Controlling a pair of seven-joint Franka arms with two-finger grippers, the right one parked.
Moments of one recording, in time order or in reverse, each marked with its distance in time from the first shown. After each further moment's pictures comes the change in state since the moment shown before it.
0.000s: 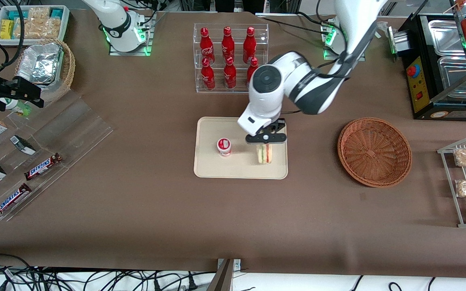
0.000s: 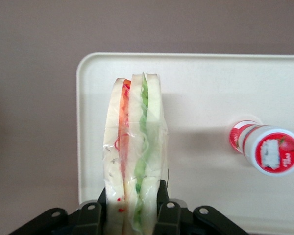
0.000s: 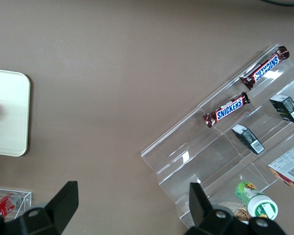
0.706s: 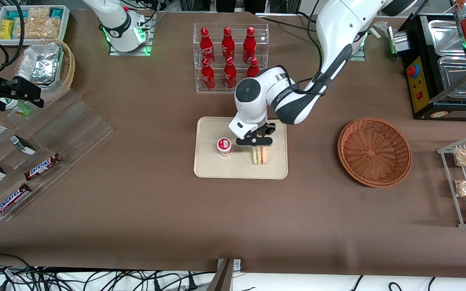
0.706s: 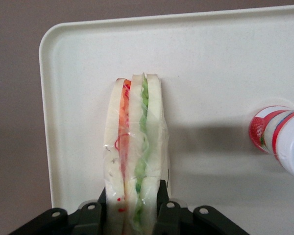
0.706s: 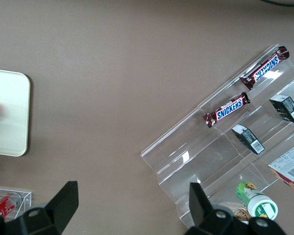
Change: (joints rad) arm -0.034 0.103 0.000 0.000 0.085 0.037 -0.042
